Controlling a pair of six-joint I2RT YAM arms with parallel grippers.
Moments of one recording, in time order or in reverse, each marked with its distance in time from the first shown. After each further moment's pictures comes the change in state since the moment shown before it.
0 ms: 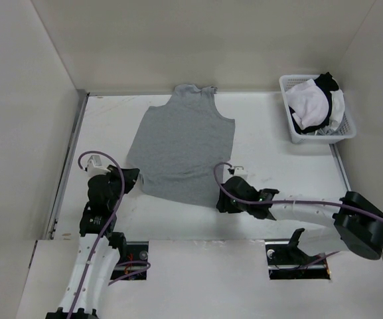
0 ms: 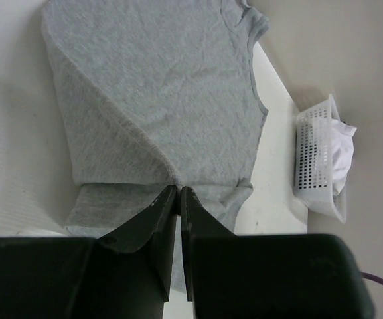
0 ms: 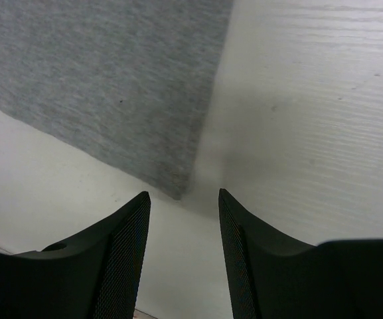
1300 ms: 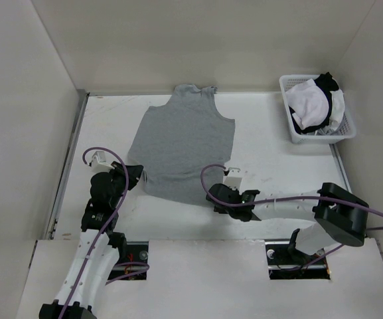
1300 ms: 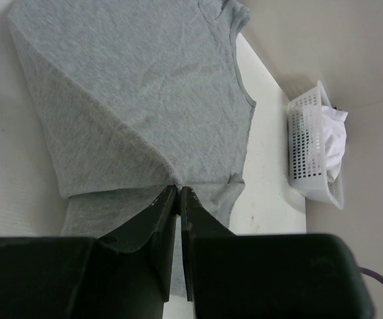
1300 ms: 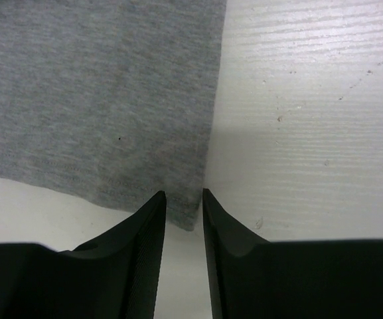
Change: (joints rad) left arm -0.058 0.058 0.000 0.111 -0.001 0.026; right arm 0.164 0.208 0.151 -0.102 0.299 0.221
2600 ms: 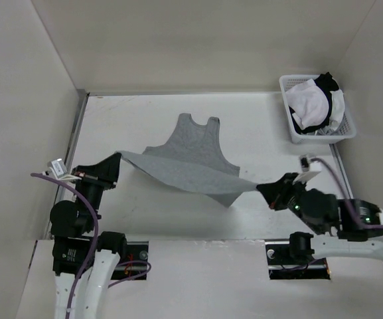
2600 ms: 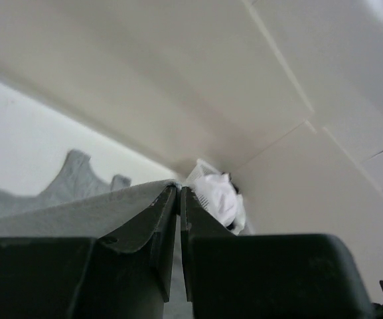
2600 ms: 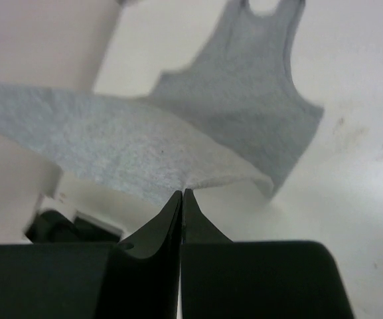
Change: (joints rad) left arm -0.033 -0.266 0.457 -0.201 -0.079 0.039; right arm 0.291 -0.908 0.346 -0.573 0.357 -0.162
